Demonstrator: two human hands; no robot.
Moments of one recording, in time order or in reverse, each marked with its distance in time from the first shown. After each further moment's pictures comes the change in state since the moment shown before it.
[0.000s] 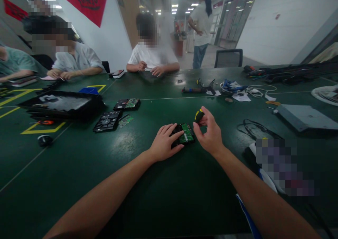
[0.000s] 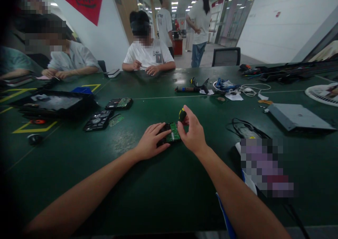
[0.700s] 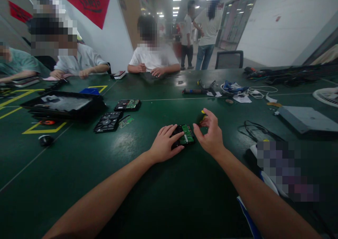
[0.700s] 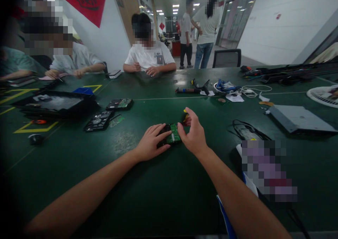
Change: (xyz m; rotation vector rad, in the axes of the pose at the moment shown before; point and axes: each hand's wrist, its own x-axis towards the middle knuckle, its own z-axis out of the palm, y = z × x) left_hand 0.000 0.001 -0.001 0.012 -0.007 0.001; right_hand -0.002 0.002 0.003 0.044 0.044 0.027
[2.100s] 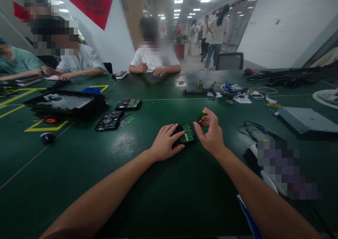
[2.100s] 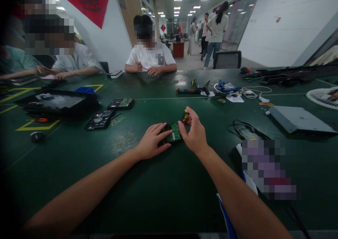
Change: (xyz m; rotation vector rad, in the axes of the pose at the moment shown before) left_hand 0.000 0.000 0.001 -0.008 0.012 0.000; right_hand 0.000 0.001 -0.001 -0.056 0.005 -0.024
